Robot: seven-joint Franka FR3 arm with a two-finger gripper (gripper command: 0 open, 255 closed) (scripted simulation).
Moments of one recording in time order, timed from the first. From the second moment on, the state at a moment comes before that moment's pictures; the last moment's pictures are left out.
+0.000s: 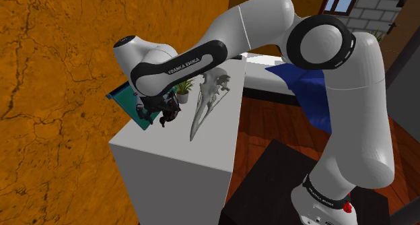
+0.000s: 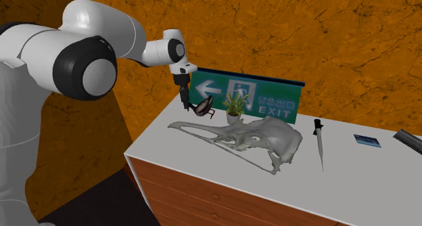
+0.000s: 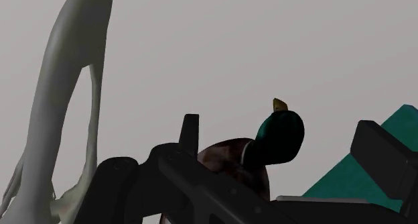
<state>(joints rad) 0.13 0.51 0.34 -1.56 -0.38 1.86 1.28</state>
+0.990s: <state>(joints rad) 0.13 0.51 0.34 -1.55 -0.38 1.86 1.28</state>
